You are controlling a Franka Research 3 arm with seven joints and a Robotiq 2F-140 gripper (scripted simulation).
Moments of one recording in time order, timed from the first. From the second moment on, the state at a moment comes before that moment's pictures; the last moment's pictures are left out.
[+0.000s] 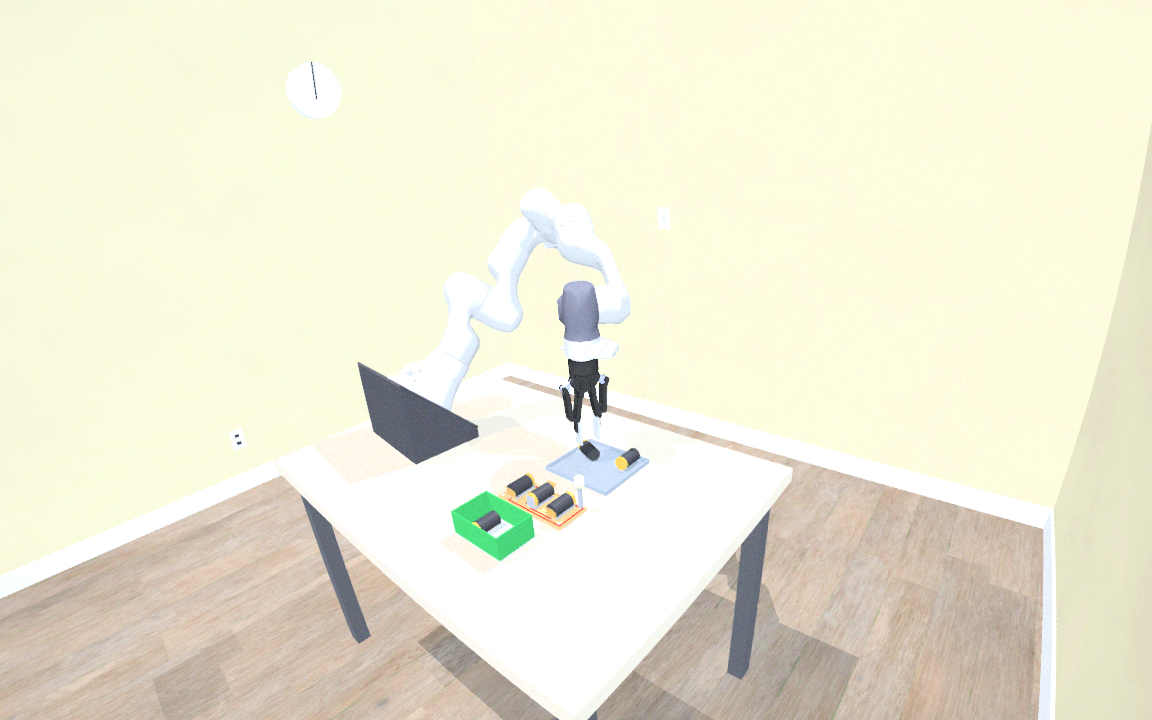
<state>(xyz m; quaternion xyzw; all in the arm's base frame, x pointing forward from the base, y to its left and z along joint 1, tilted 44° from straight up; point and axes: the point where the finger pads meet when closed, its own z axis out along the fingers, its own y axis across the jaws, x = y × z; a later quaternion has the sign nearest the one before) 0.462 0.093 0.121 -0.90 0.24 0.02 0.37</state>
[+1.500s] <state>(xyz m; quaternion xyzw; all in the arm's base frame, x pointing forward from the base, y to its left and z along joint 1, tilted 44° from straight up) 0.468 0.116 0.095 -0.90 0.24 0.02 0.37</state>
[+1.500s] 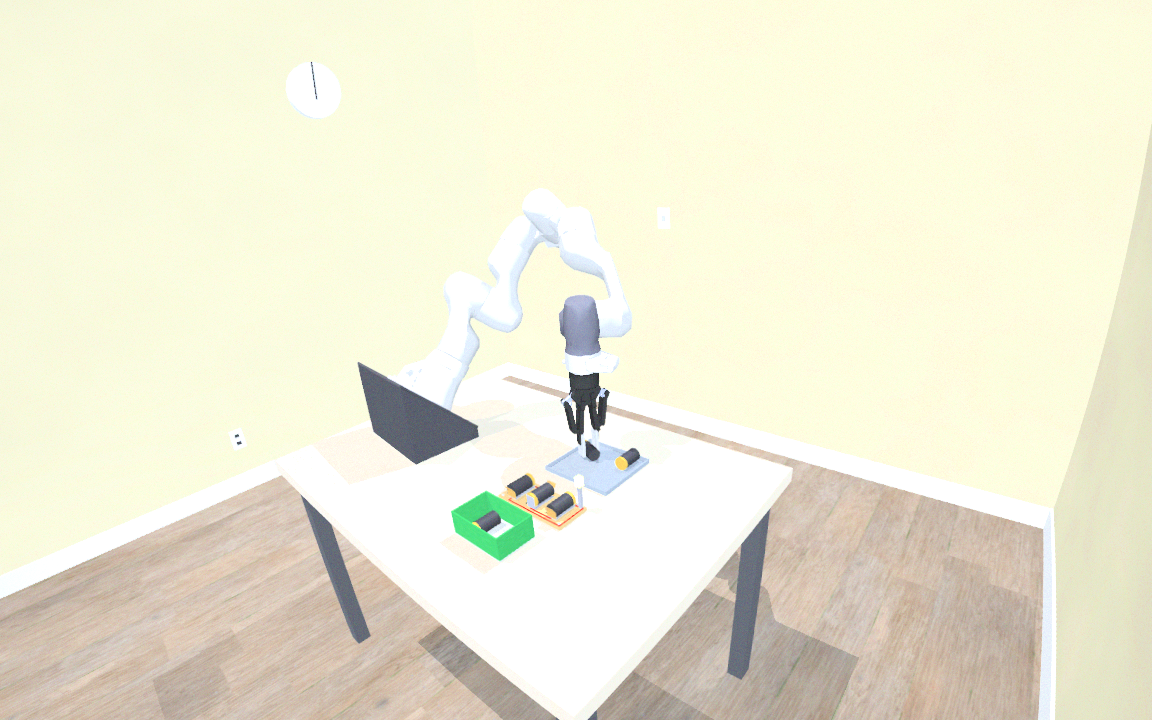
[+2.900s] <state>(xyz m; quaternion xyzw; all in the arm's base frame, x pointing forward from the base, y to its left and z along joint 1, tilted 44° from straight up) 0.462 0.083 0.131 -0.90 0.23 0.02 0.37</state>
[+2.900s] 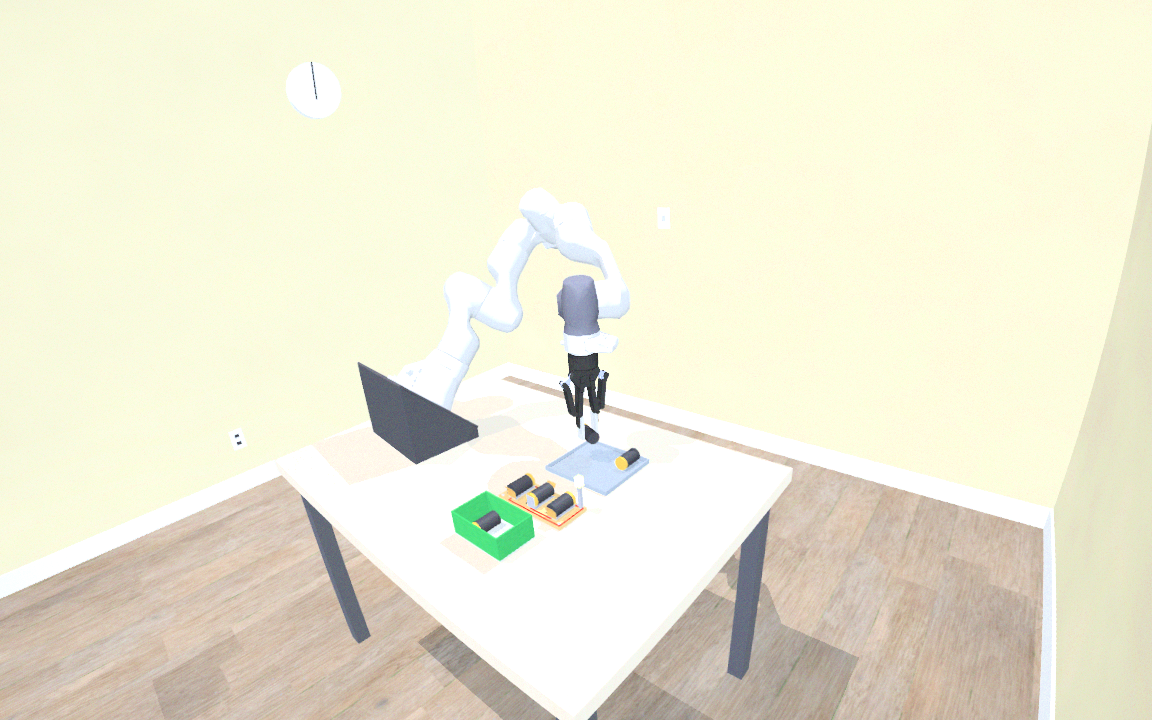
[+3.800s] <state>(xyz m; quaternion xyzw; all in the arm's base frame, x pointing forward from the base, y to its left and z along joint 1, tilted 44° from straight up) 0.452 0.039 0.178 -0.86 0.35 0.07 0.37</state>
